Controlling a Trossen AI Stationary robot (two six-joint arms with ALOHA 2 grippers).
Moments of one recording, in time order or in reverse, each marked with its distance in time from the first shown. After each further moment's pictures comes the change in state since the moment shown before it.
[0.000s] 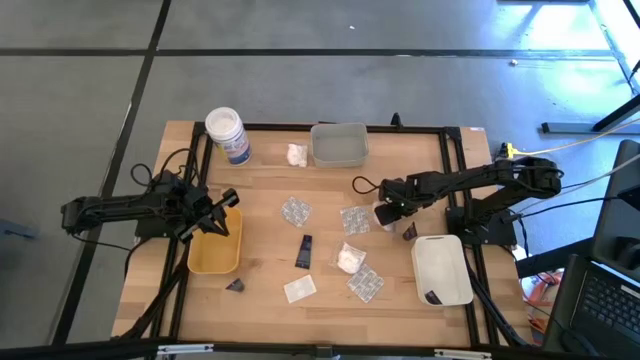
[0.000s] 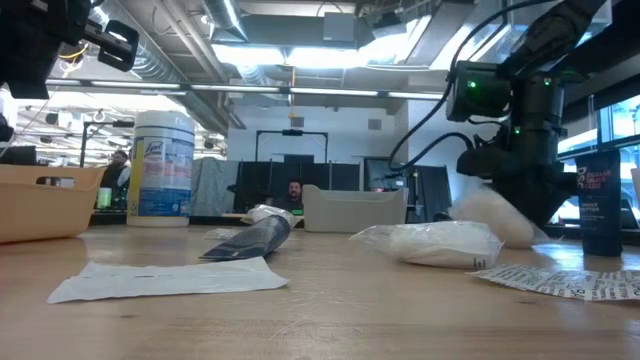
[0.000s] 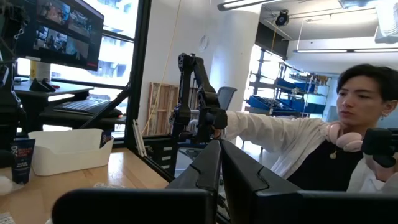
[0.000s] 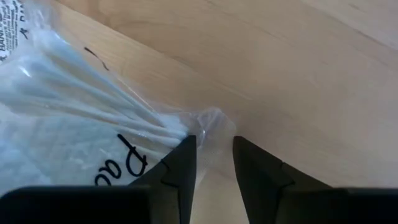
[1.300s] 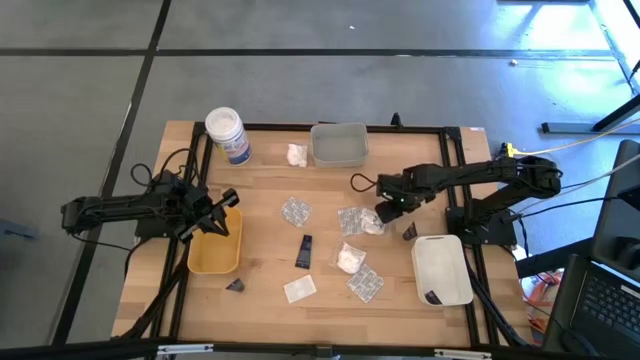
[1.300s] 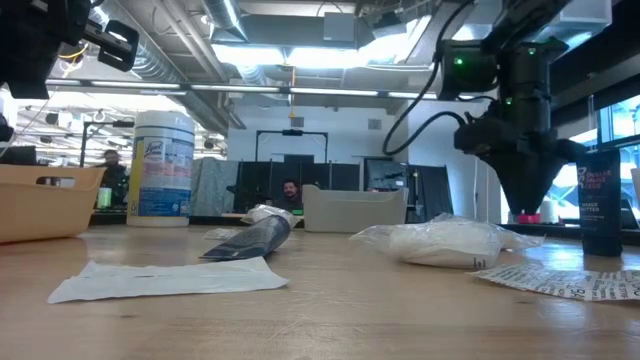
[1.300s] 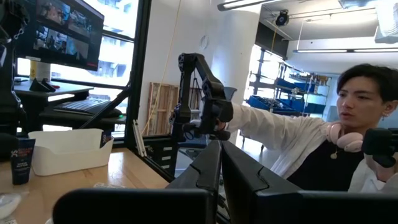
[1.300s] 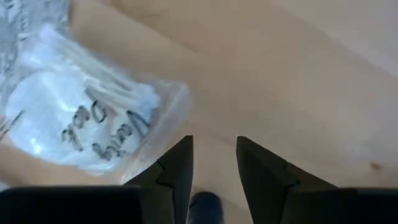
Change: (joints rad) left arm 0.000 0.000 0.000 0.000 0.000 0.000; right arm 0.012 0.000 0.177 -0.270 -0.021 -0.036
